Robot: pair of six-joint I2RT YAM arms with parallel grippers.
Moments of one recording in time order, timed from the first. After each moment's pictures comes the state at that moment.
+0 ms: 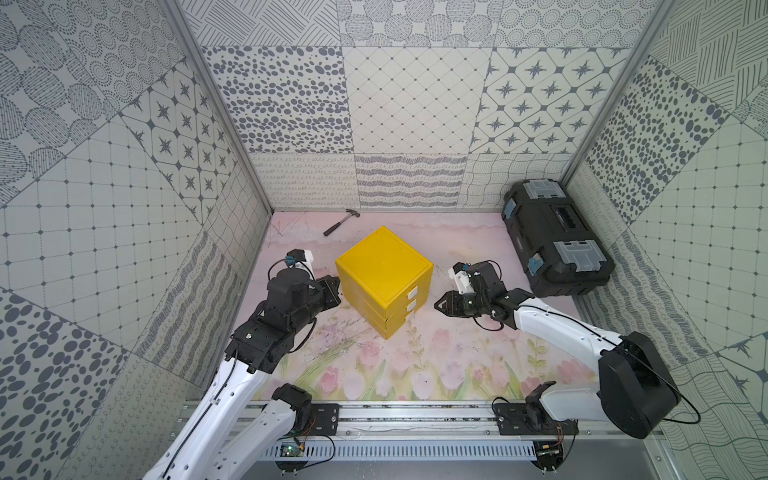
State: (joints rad) left arm -0.30 0.79 0.94 -0.65 0.00 -0.66; right arm 0.55 1.34 0.77 -0.31 -0.35 0.56
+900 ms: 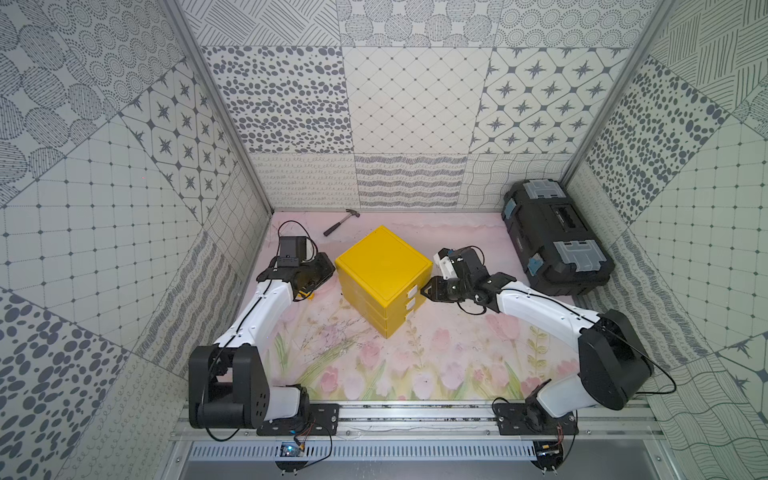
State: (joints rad) left arm 0.04 1.40 0.98 -0.42 0.35 -0.66; right arm 0.60 1.53 1.01 -0.32 -0.30 0.57
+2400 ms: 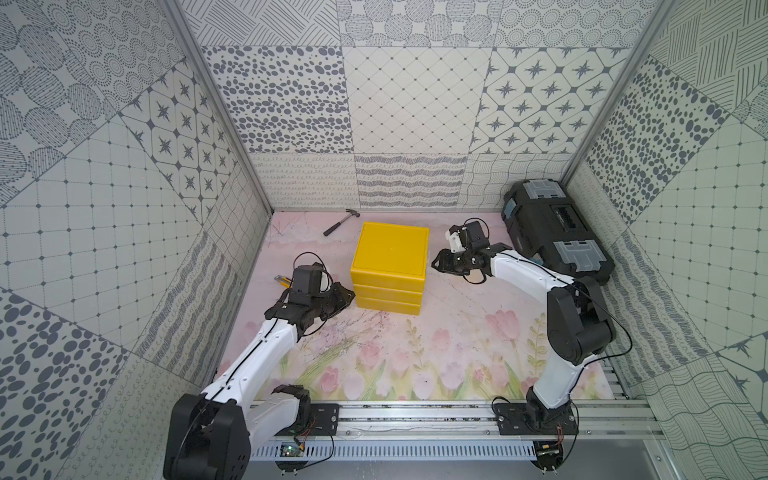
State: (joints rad) left arm -0.14 1.06 0.70 -0.40 0.36 -0.73; right arm 0.39 1.75 1.25 -0.42 -0.28 0.47
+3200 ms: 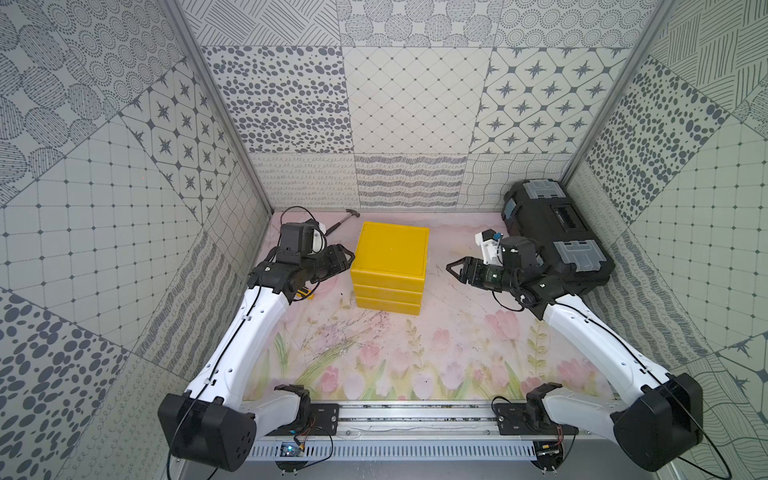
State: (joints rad) left arm -0.14 1.23 1.23 -0.72 0.31 -0.55; right arm 0.39 1.22 0.98 -0.37 -0.42 0.62
